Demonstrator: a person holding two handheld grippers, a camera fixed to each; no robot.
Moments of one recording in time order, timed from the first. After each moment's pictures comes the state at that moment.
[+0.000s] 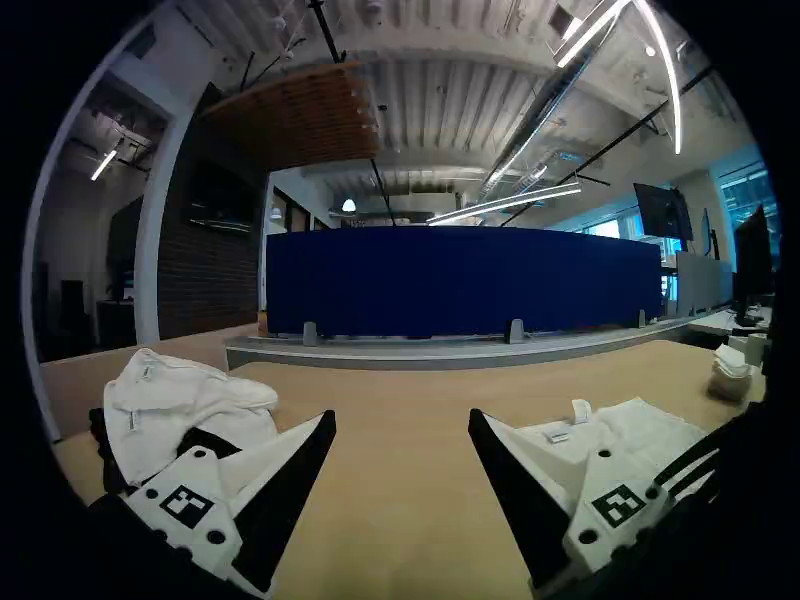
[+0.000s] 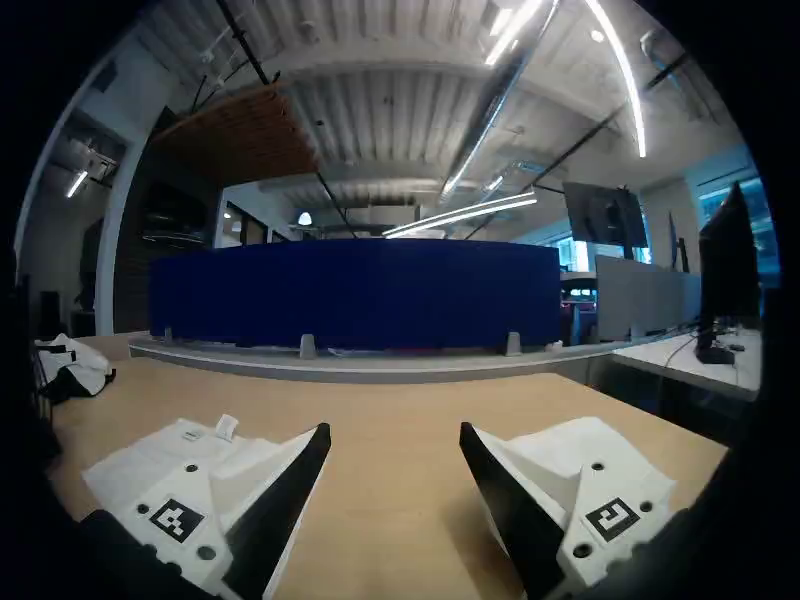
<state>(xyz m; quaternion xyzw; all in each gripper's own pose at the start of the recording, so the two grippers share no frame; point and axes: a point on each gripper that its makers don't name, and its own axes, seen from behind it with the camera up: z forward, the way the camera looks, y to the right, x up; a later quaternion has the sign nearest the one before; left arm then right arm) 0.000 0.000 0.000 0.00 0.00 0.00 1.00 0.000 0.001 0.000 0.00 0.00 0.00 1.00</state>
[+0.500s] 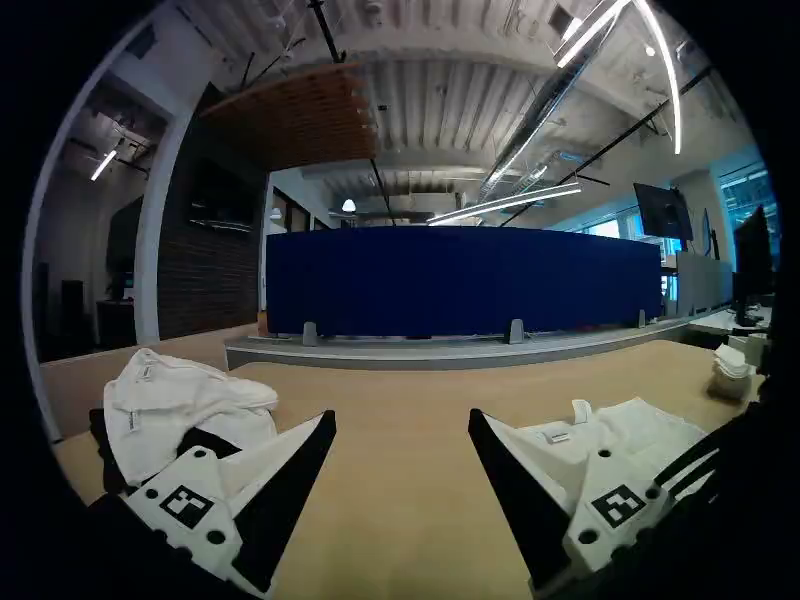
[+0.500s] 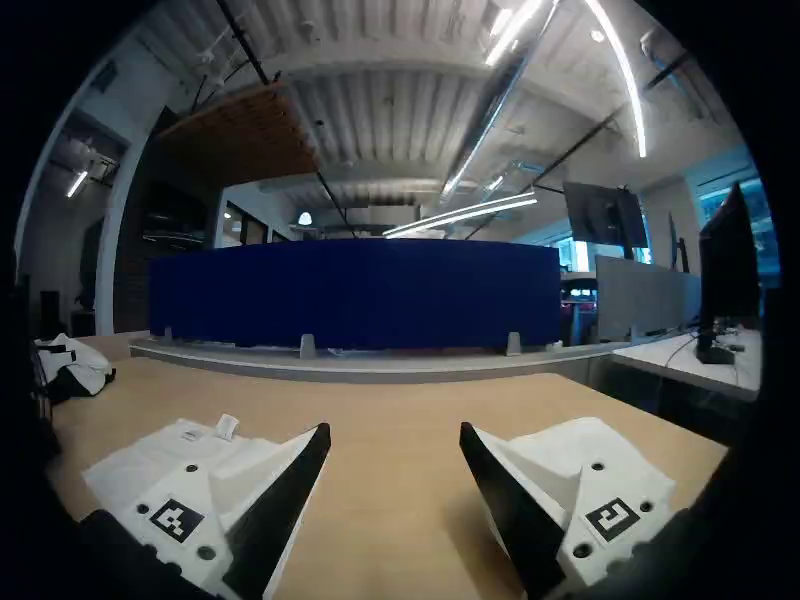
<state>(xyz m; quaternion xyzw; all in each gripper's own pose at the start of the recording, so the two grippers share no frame) 0.000 0.000 0.001 0.00 0.00 0.00 1.00 0.000 0.001 0.000 0.00 0.00 0.00 1.00</state>
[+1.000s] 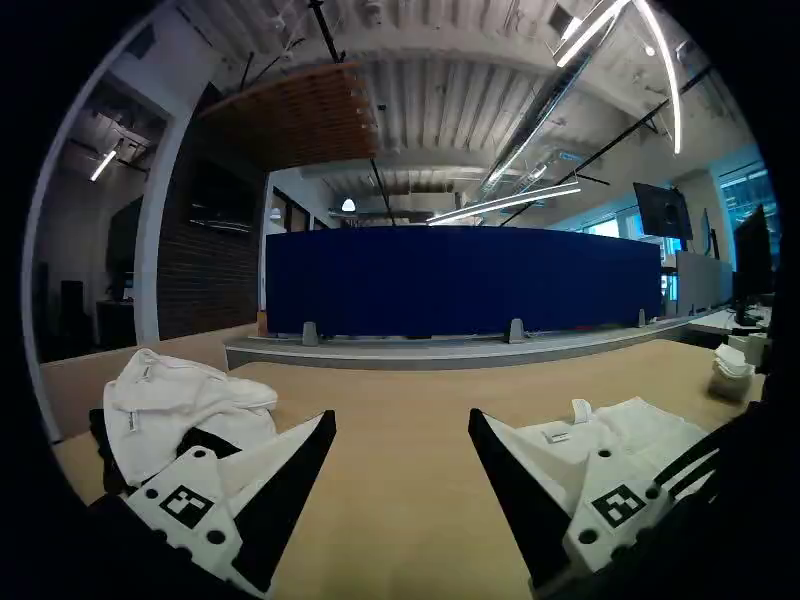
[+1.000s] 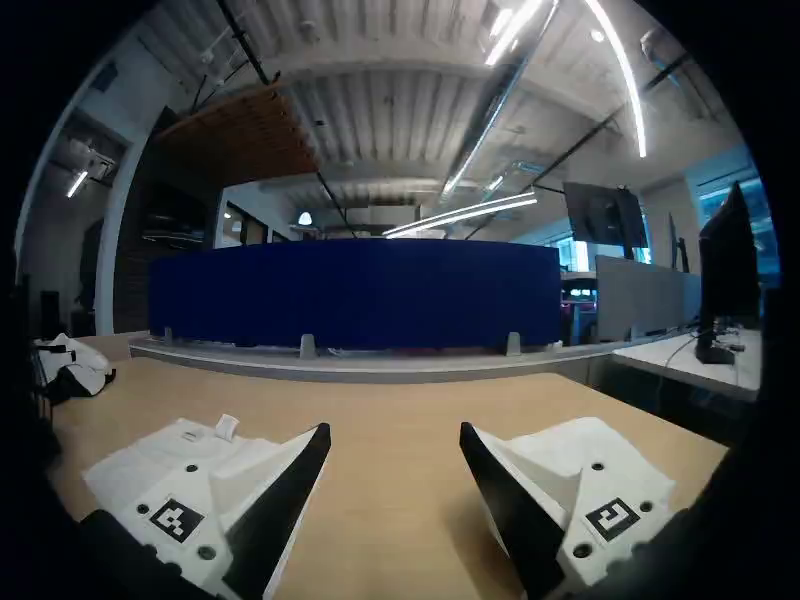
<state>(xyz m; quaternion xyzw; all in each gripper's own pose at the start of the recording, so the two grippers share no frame) 0.000 0.001 -0.001 0.00 0.00 0.00 1.00 0.000 0.000 0.000 0.00 0.00 0.00 1.00</state>
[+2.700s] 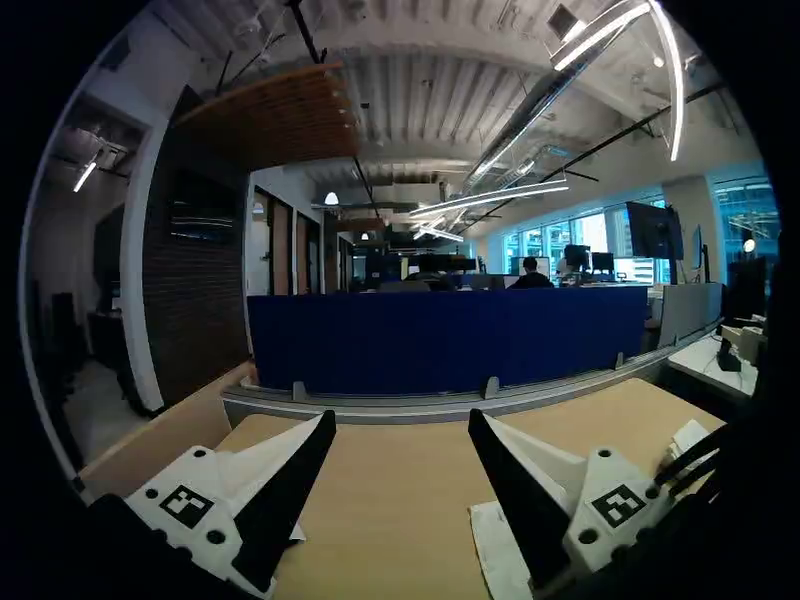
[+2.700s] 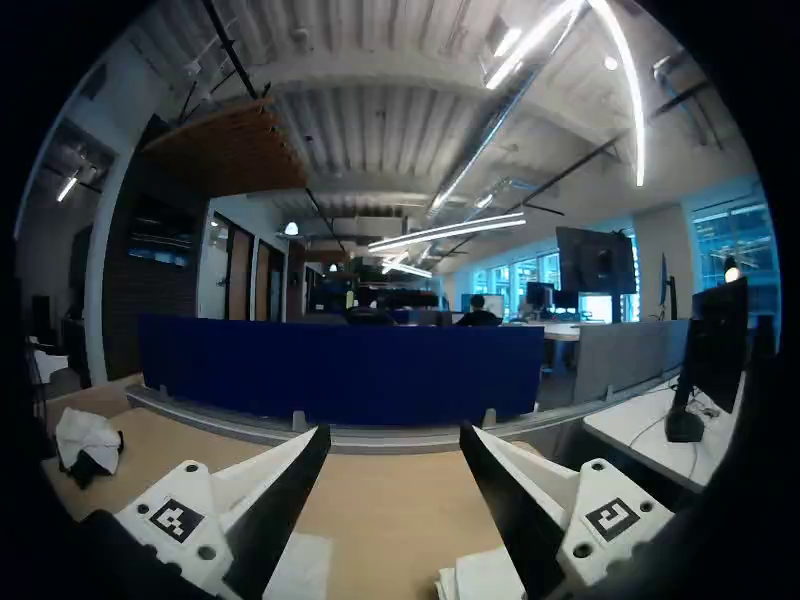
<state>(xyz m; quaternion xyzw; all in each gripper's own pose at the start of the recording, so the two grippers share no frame) 0.230 0.019 -0.004 -0.03 -0.03 0.01 1.00 0.245 0.006 -0.017 -0.03 0.00 -0.01 1.00</state>
